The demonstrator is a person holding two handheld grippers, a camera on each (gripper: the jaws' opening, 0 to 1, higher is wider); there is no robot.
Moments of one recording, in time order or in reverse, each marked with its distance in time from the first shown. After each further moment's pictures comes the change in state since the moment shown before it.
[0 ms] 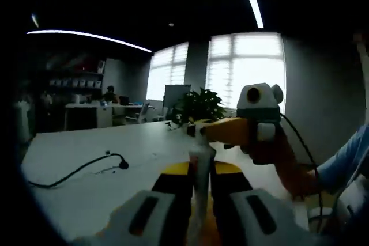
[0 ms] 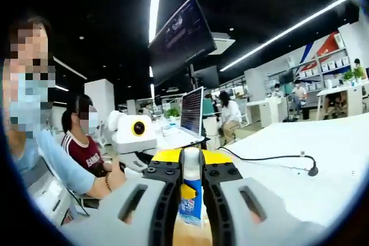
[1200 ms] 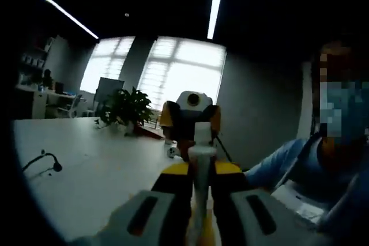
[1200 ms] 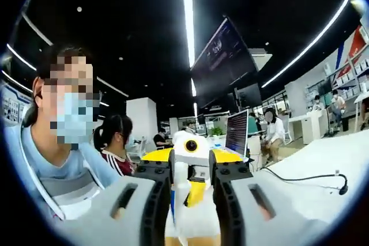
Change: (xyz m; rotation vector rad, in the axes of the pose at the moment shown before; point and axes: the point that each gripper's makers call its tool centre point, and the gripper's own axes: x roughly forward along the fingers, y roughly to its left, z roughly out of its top) left arm -0.044 -0.098 0.021 -0.123 0.025 -0.705; right arm -0.039 0.062 0.045 0.020 -0.154 0.444
